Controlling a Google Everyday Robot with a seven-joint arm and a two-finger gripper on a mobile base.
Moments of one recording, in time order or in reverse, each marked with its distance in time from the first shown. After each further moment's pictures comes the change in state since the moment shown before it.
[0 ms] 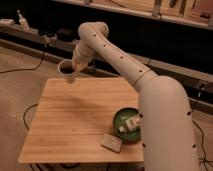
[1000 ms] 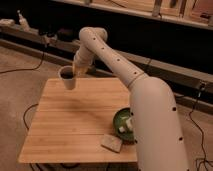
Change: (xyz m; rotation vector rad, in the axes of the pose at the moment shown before) arm -0.013 0.004 0.038 0.036 -0.117 0.051
